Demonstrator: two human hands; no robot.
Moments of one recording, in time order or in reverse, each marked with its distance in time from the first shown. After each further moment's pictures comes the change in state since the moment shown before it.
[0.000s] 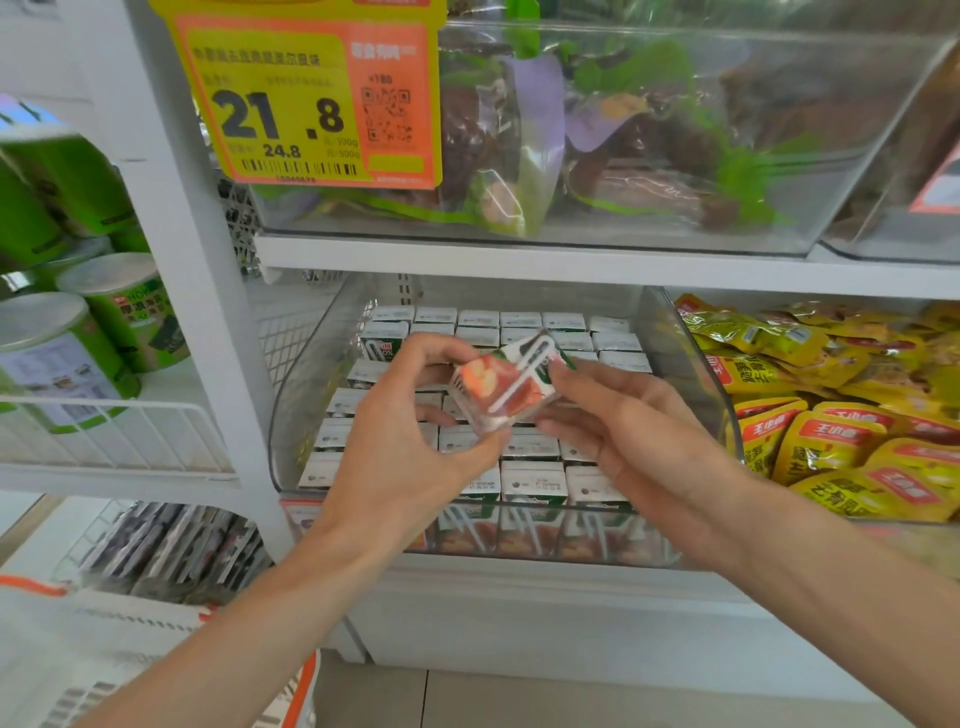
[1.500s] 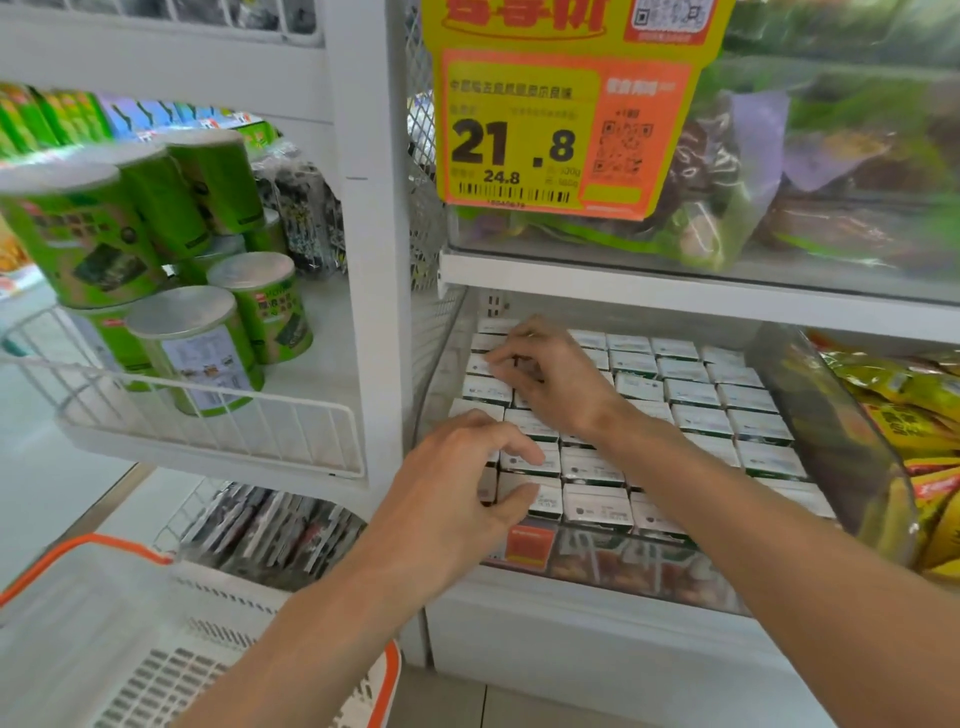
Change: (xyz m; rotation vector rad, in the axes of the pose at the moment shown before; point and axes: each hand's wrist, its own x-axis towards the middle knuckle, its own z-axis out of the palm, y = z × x) left_hand -0.013 -0.033 -0.068 0.405 -0.226 -0.061; right_hand 0.135 0.032 0.099 -1.217 -0.224 -0.596
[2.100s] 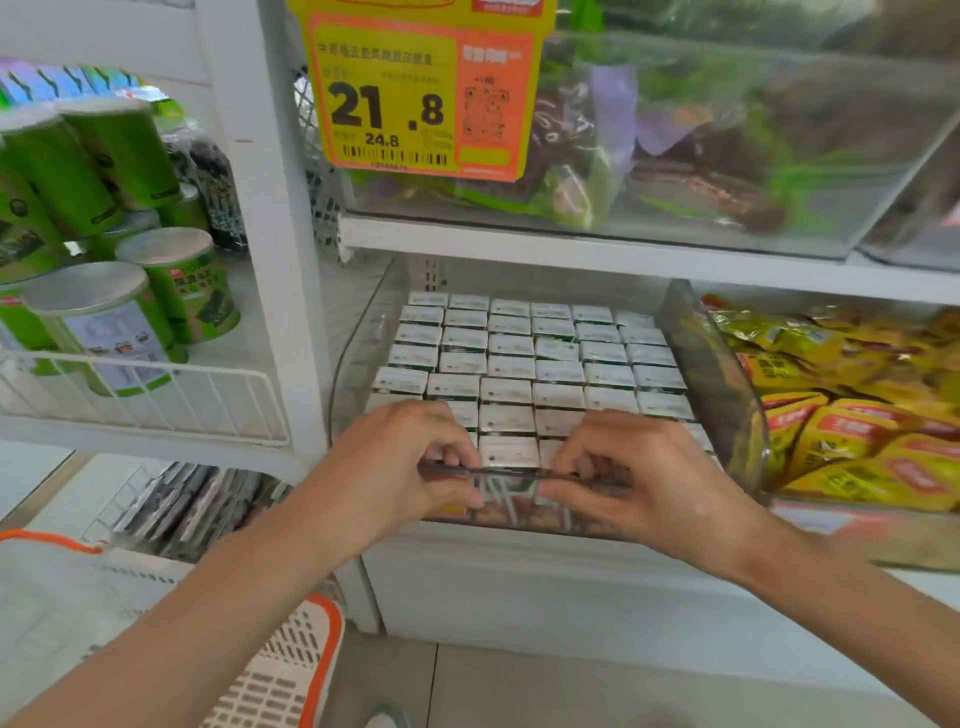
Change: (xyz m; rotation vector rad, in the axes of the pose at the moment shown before) left_hand 0.002 0.009 0.009 0.079 -0.187 0.092; right_hand -0.181 0.000 -0.072 -0.142 0.021 -0.147
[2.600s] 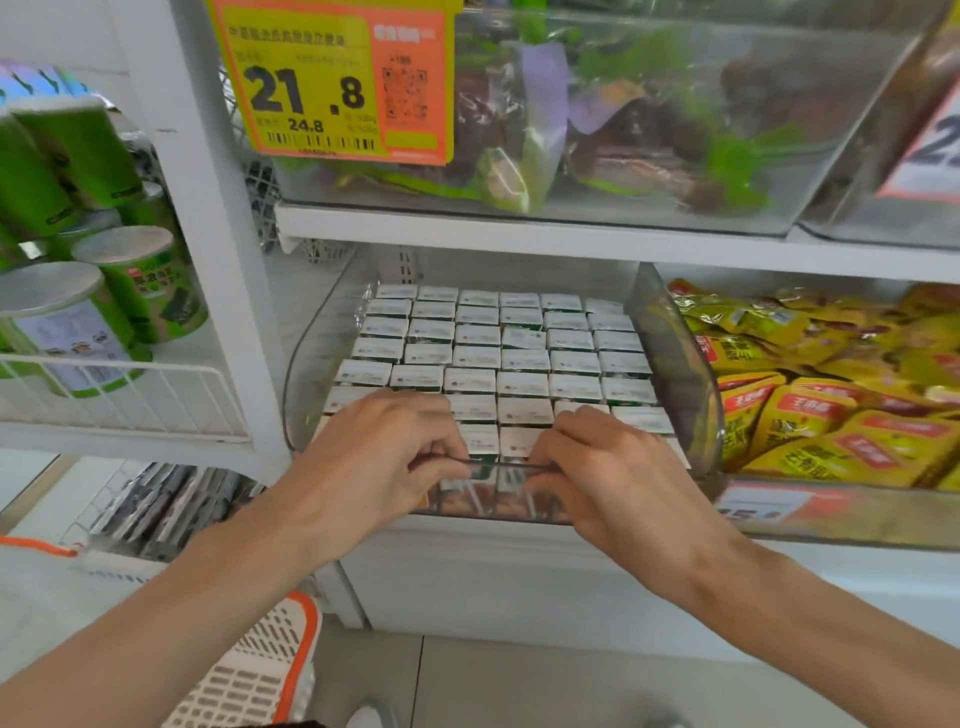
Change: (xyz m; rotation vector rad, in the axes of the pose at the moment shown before) left_hand 0.004 0.024 0.010 0.167 0.061 0.189; right_hand -0.021 -0.008 0.007 -0.302 0.049 0.019
